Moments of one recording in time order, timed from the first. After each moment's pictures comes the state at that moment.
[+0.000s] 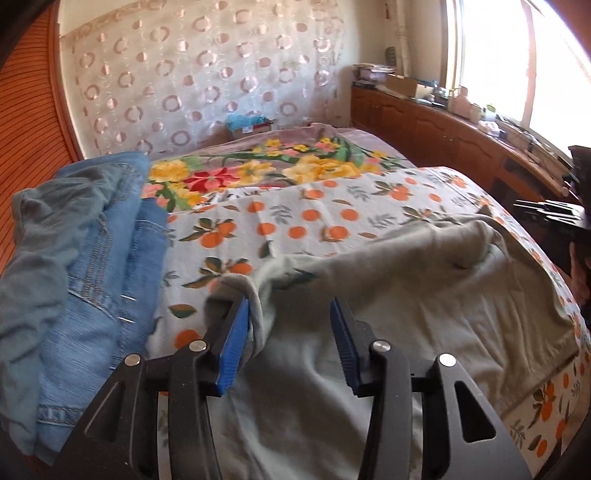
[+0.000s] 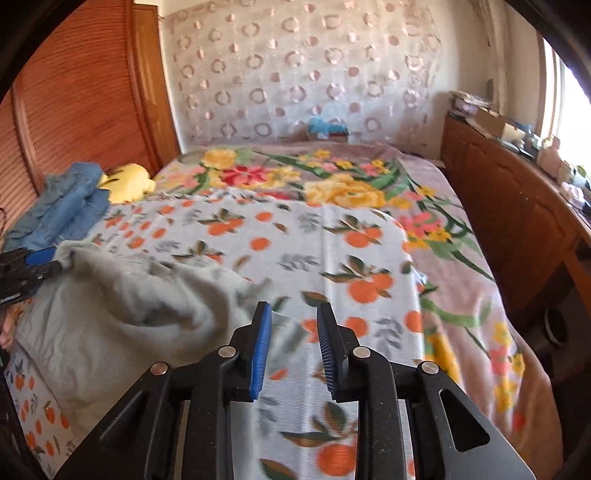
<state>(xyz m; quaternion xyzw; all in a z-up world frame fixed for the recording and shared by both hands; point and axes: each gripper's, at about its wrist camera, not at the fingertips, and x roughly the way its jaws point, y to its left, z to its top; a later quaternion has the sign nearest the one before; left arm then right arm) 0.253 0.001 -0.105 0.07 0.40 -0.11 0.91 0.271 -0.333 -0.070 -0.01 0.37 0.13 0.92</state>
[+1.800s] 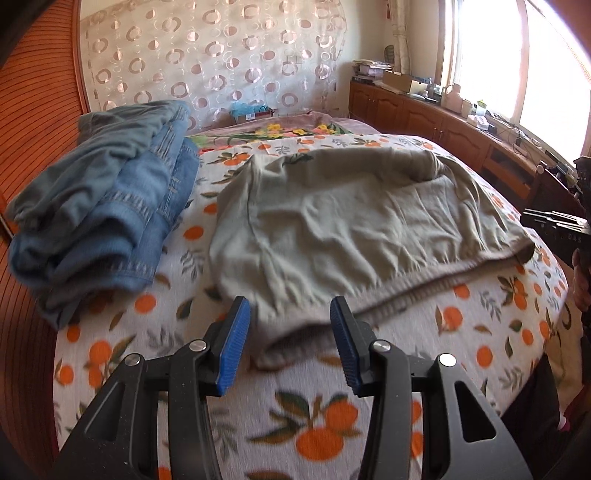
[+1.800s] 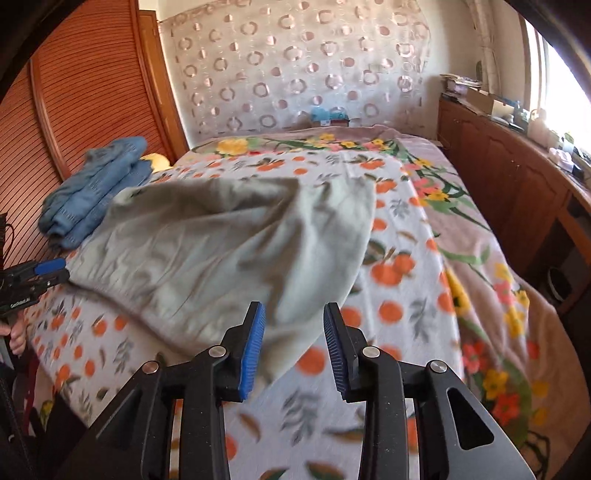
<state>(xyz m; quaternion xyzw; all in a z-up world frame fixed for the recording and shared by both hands) 0.115 0.041 -0.112 0.05 0.41 -0.11 0.90 0.111 -0.356 -0.087 0.02 0.38 0.14 0.92</state>
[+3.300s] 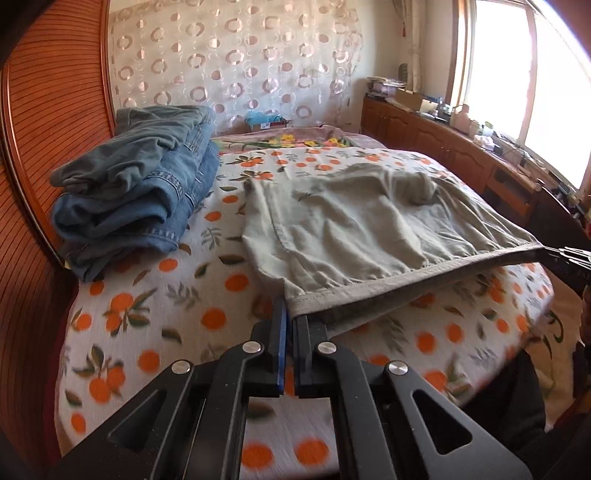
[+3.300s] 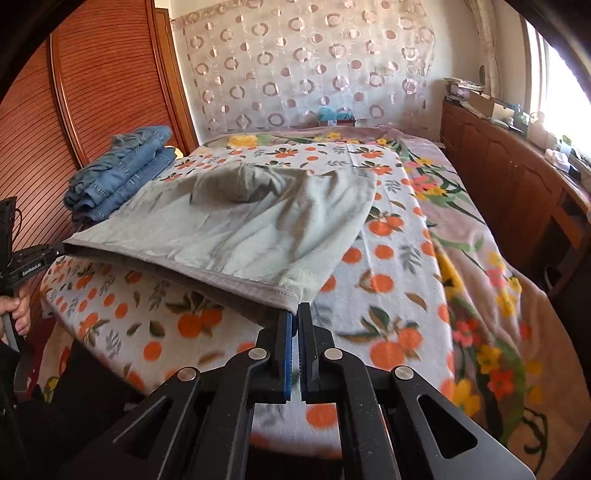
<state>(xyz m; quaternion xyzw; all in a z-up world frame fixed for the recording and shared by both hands) 0.060 0.046 -0.093 0.02 0.39 -0.09 0.92 0.045 -0.358 -0.068 0.01 0.37 0.14 0.92</state>
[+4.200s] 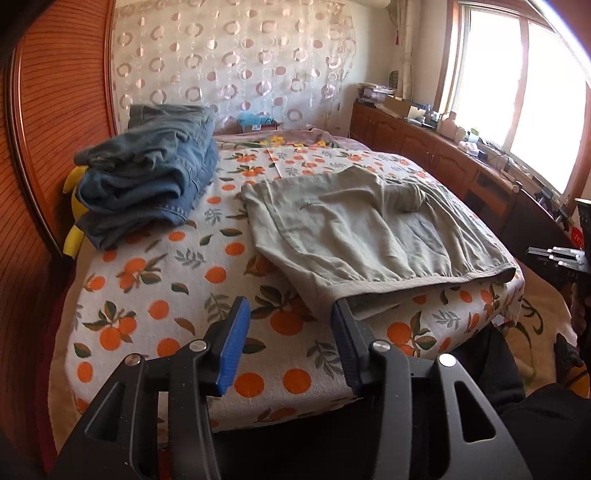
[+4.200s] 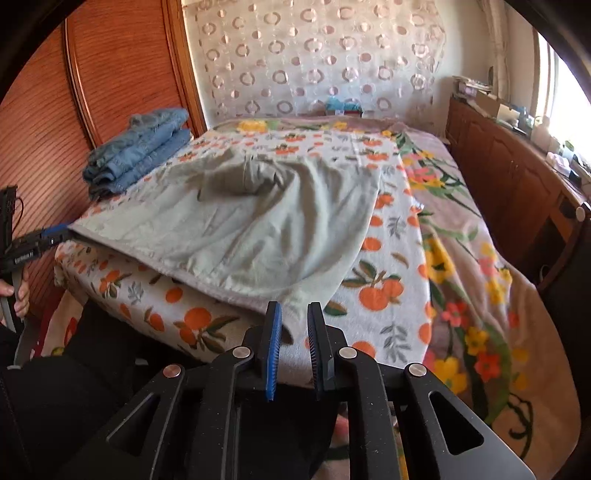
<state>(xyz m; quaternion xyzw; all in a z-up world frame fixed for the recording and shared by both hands) 0.015 0.061 -0.082 0.00 0.38 -0.11 0.92 0.006 -0.368 -0.049 -0.01 0.39 0.15 0.91</state>
